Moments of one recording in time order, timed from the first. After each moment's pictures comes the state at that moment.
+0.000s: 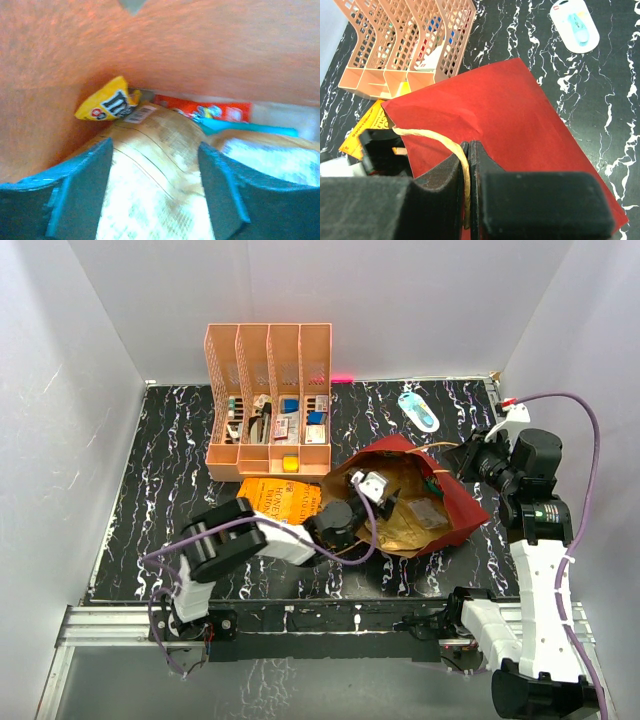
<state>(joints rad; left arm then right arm) -1.15 2.02 0.97 1.18 -0.48 0.09 -0.11 0.81 1.06 -0.60 -0.43 0.21</state>
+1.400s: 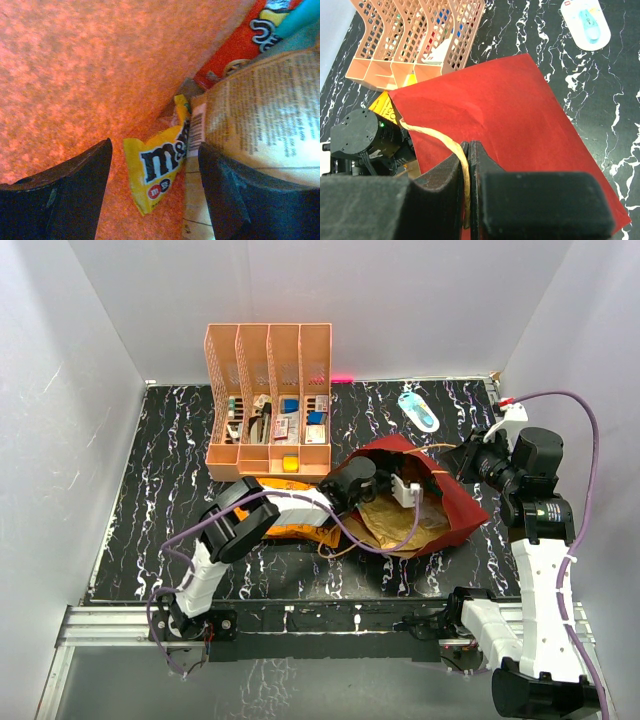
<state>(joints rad) -0.98 2.12 1.28 0.67 -0.04 1.15 -0.11 0.83 1.09 -0.64 -0.47 0.19</state>
